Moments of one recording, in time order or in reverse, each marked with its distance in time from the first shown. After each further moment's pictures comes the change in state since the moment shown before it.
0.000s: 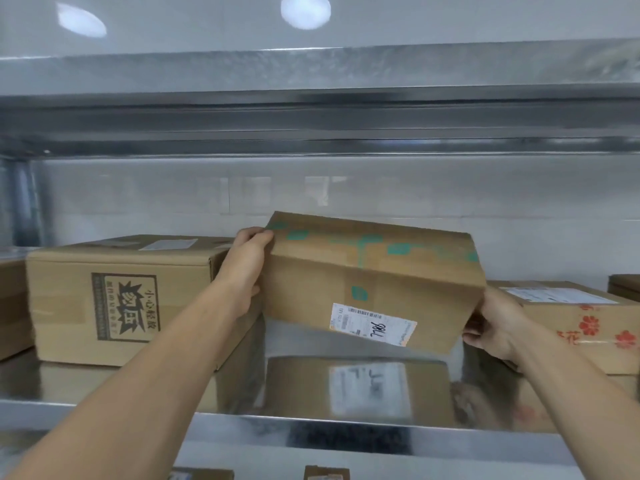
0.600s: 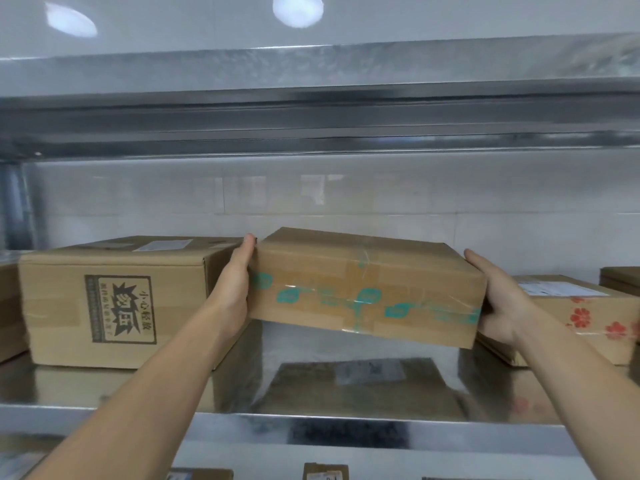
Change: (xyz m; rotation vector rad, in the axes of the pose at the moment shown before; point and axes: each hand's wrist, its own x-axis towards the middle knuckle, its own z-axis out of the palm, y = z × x) left_hand -0.016 -0.023 -0.008 -0.165 -0.119 0.003; right_hand -0.018 -0.018 -0.004 0.224 -0.173 -0.034
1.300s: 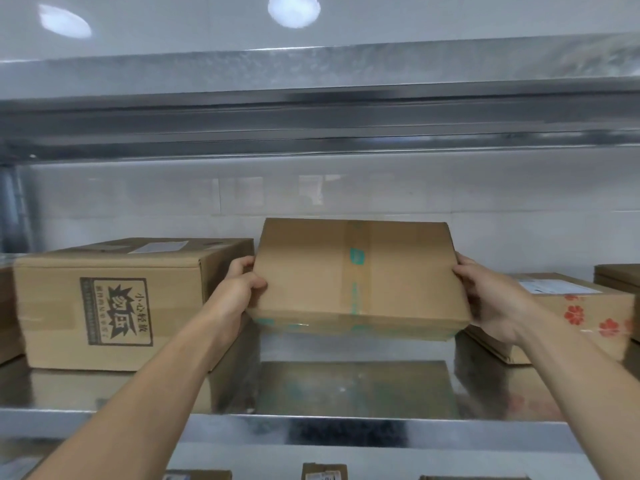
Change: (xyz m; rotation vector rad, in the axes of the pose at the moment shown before) left_hand 0.001 -0.014 -0.007 0.229 0.017 -0.039; right_hand 0.000 -0.001 -0.005 -0.268 -0.059 -0.131
